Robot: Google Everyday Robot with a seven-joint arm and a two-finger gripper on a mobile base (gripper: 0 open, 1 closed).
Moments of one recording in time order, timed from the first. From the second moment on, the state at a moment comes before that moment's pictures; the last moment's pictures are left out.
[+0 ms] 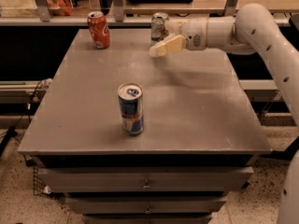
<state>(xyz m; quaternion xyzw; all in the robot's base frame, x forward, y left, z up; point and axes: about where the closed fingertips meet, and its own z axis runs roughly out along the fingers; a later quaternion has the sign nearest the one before) 0.708 -0.037 0.928 -0.45 0.62 0.38 0.51</state>
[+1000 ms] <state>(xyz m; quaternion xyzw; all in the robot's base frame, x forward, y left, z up) 0.767 -0.082 0.930 -0.42 0.66 0.27 0.56</state>
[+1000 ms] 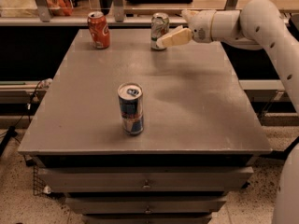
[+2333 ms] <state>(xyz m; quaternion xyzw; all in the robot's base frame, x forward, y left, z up) 0.841 -0.037 0.902 -0.40 0.68 0.26 0.56</state>
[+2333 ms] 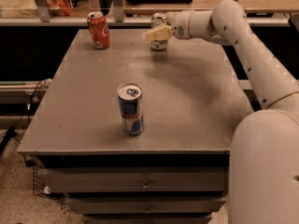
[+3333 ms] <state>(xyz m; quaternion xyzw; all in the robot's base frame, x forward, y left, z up) 0.828 -0.069 0.913 -0.38 0.70 0.25 0.55</state>
